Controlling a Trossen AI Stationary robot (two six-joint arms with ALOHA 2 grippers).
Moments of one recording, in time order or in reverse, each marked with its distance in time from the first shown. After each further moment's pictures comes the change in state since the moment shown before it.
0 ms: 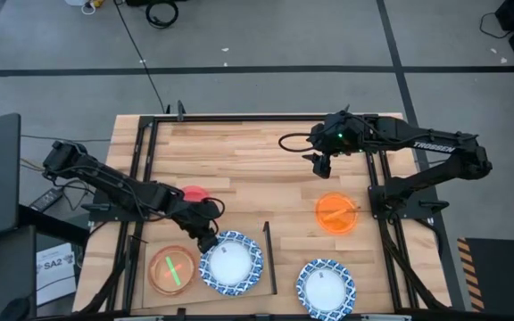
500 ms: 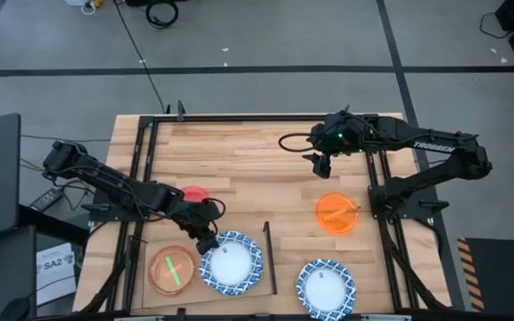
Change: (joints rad) left arm -0.003 0.000 0.000 0.000 0.000 0.050; right arm 0.000 0.000 0.000 0.000 0.000 0.000
